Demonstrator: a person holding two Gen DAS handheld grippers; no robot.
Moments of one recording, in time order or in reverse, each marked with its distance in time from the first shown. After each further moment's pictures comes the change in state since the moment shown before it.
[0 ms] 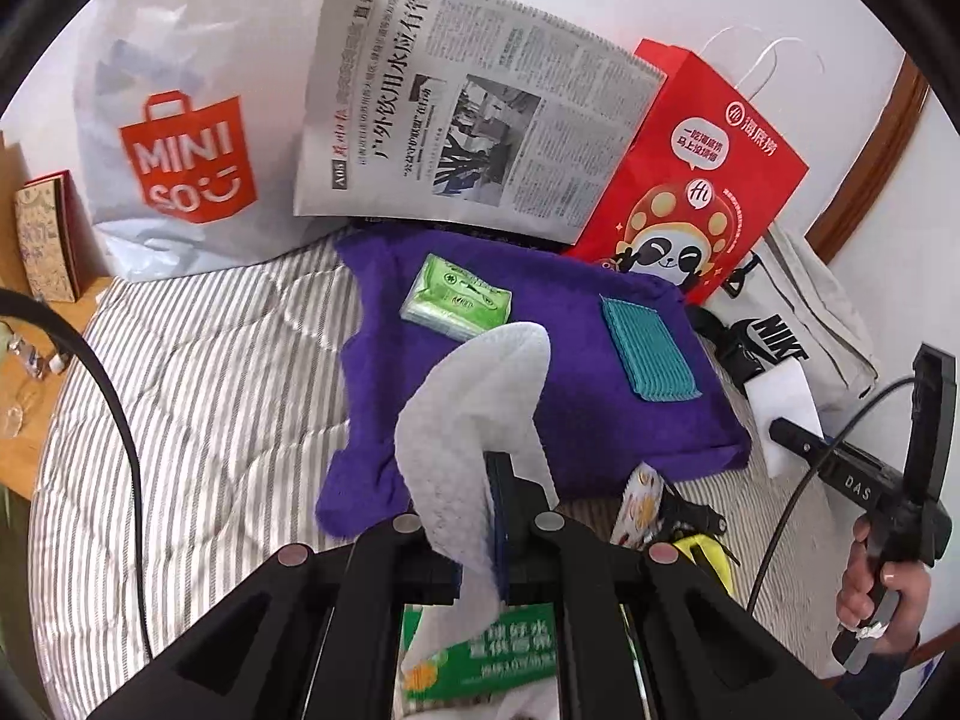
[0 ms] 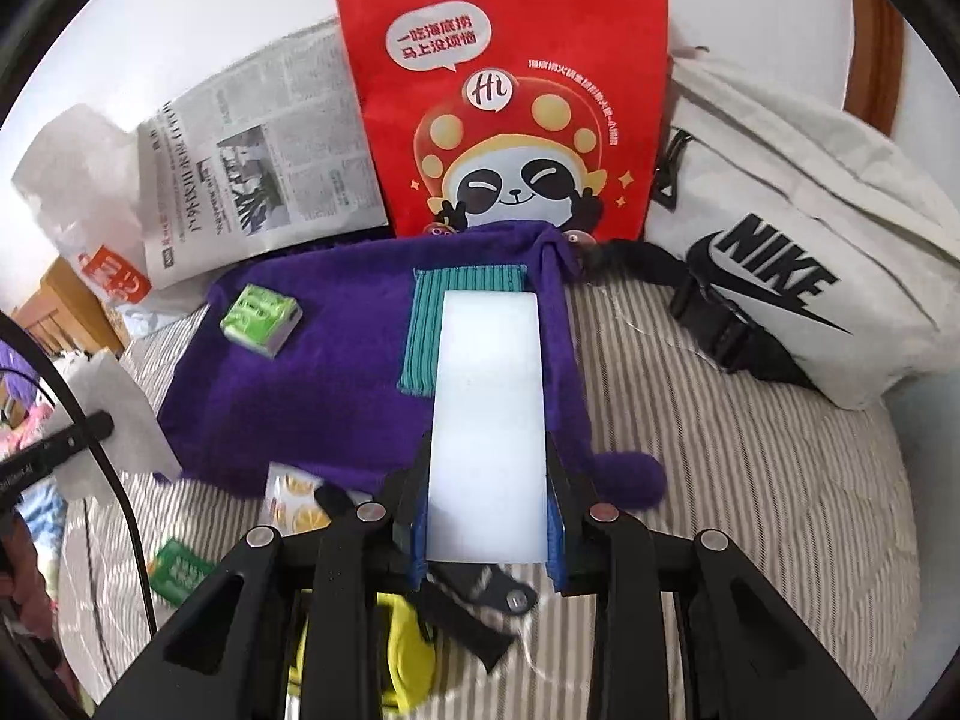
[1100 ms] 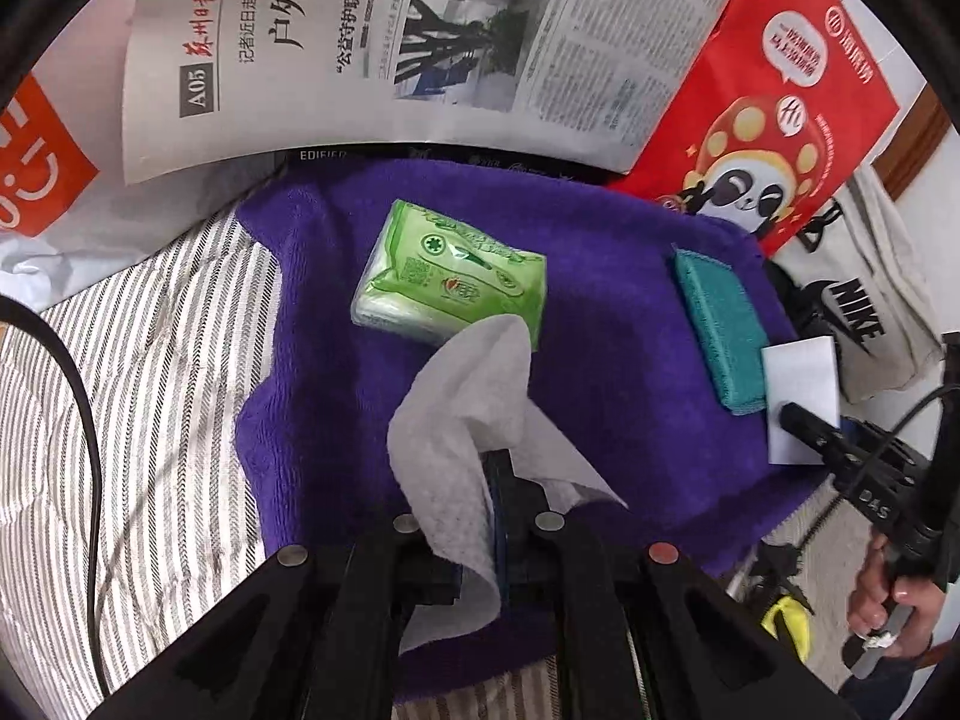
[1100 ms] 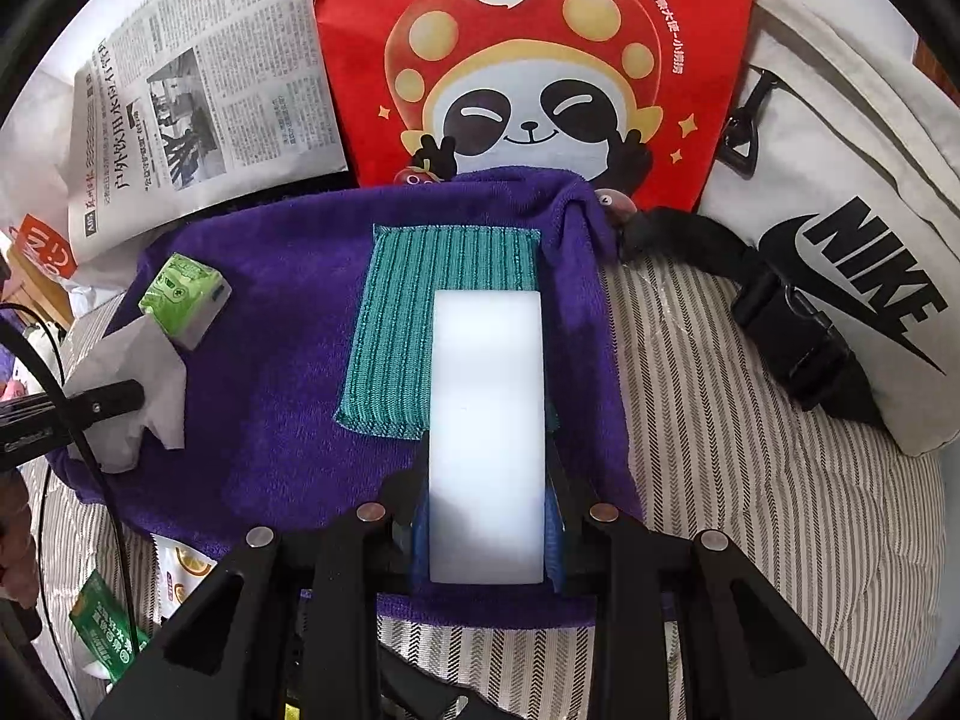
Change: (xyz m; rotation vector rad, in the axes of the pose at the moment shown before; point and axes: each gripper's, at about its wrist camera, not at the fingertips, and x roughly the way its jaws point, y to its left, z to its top) left arm 0.122 -0.004 0.035 0.058 0.190 0.043; right arm 0.087 -0.004 0.019 -0.053 0.085 -0.034
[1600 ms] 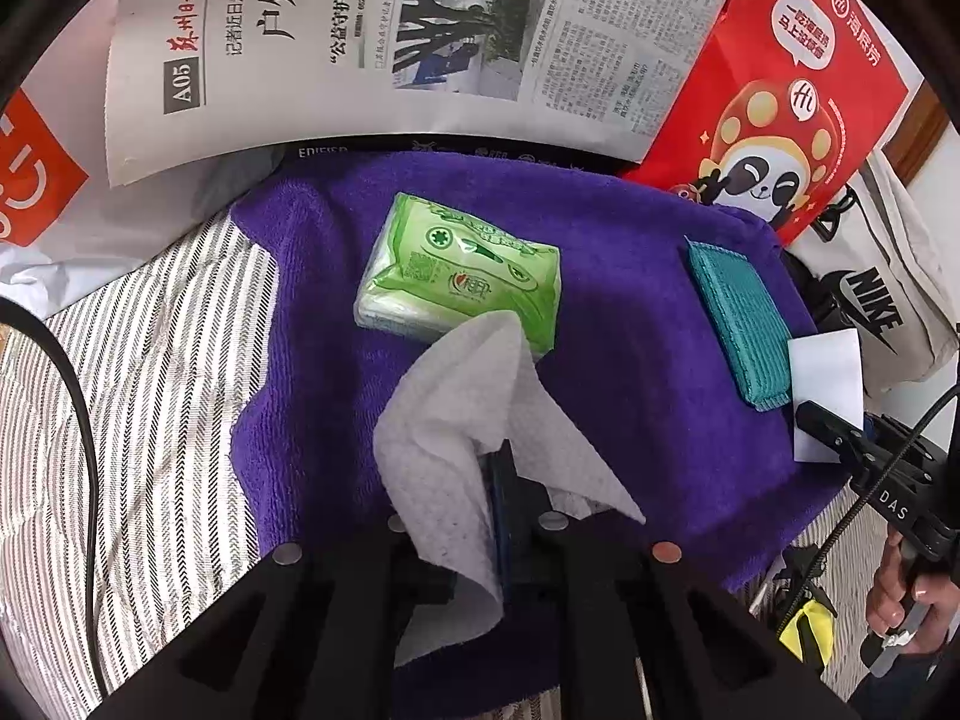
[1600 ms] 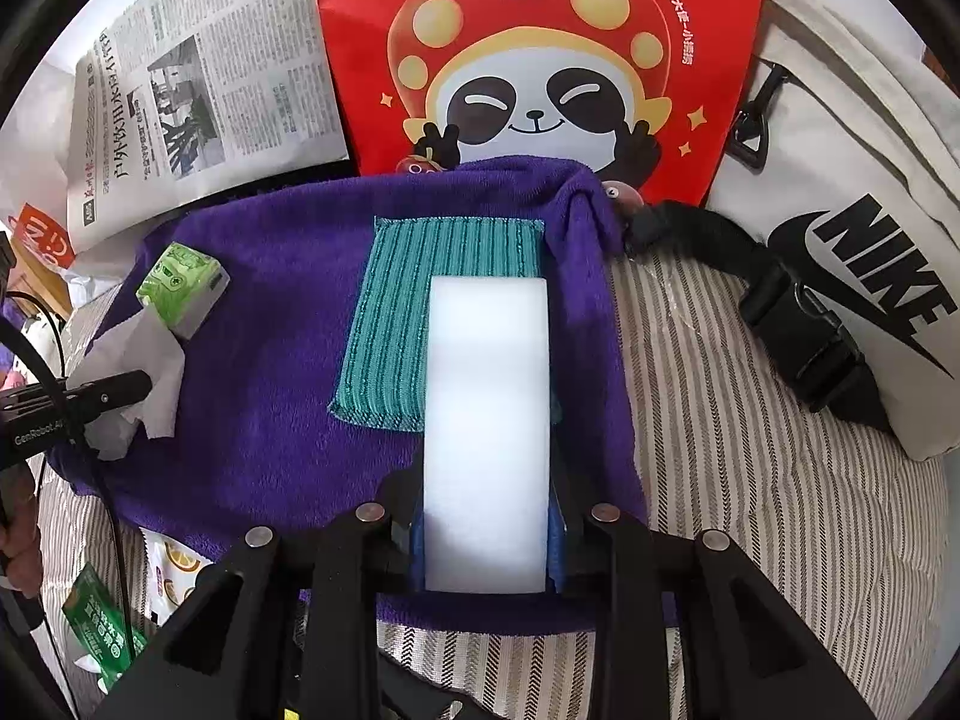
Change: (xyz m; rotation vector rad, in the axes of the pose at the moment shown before) left arm 0.007 0.000 -0.001 0.022 0.003 0.018; right arm 0.007 0.003 -0.002 -0.016 0.016 0.003
